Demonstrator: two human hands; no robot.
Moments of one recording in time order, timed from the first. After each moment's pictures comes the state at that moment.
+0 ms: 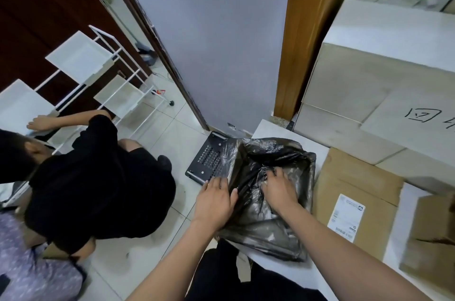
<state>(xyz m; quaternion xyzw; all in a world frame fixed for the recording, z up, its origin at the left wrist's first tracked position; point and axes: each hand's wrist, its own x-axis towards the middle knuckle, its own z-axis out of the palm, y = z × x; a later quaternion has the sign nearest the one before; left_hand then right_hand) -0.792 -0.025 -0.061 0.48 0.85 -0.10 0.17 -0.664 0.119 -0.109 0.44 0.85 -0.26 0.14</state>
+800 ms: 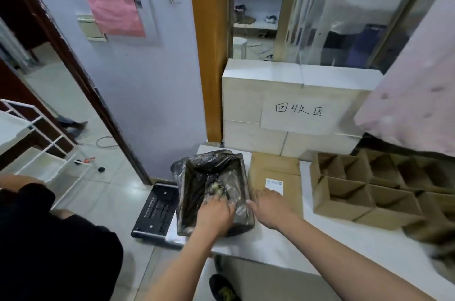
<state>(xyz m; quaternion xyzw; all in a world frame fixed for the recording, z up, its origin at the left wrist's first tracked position) -0.672 -0.060 -0.014 0.62 0.77 -0.03 0.18 -0.508 0.006 0.021 0.50 0.84 -0.12 0.16</state>
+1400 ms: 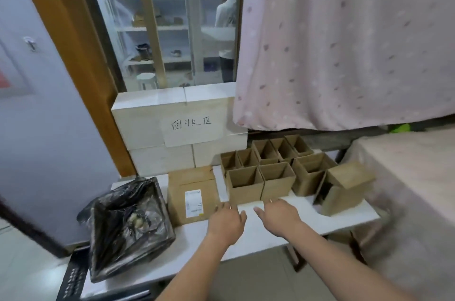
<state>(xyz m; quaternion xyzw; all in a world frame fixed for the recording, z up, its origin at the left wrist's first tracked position) -0.413 -0.088 0.038 0.78 0.60 -0.04 0.15 -0.246 -0.095 0.064 0.71 0.69 -0.11 0.10</state>
